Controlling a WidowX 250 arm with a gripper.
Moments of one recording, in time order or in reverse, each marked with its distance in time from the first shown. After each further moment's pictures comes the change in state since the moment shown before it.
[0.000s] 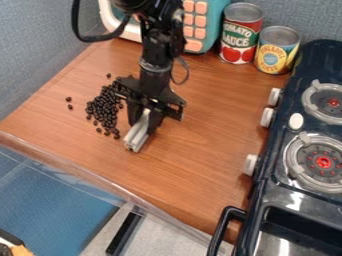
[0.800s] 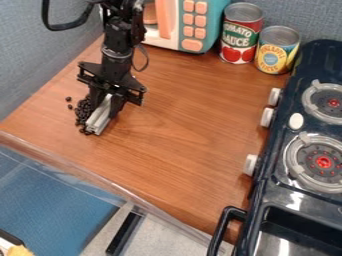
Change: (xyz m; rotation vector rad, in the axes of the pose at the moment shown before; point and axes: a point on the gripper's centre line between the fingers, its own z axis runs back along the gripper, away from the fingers) arm 0.002 0.055 -0.007 0.099 0.034 0.035
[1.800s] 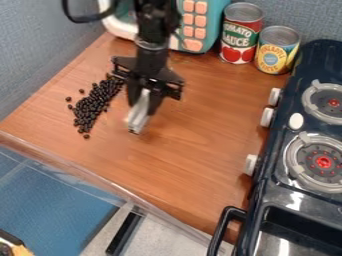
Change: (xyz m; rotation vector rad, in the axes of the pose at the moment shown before) arm 0.001 -0.069 0.044 -0.123 -0.095 -0.055
